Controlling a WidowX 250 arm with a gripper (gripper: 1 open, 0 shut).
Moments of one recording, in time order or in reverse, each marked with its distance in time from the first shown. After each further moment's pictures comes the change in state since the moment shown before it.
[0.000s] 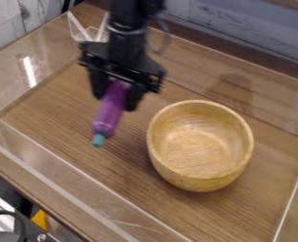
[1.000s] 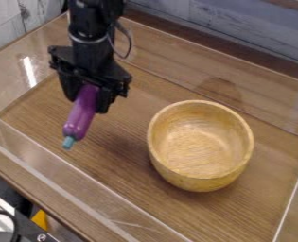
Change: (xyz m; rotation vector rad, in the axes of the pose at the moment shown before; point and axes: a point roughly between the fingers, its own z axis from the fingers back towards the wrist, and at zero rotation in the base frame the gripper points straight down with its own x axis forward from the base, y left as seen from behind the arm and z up) arm -0.004 0.024 -0.019 0.020 -0.065 -0.052
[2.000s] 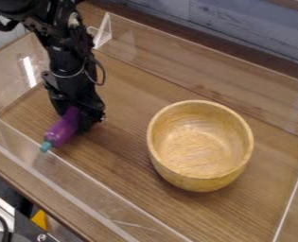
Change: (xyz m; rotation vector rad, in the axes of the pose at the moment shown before) arm 0.005 0.028 -0.059 -0.042 -0.054 -0.196
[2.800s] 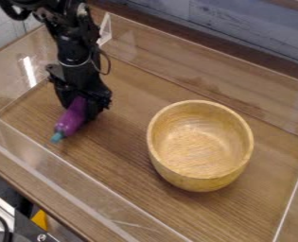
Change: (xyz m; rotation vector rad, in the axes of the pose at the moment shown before) arm 0.022 0.003 -0.005 -0.002 0.012 0.108
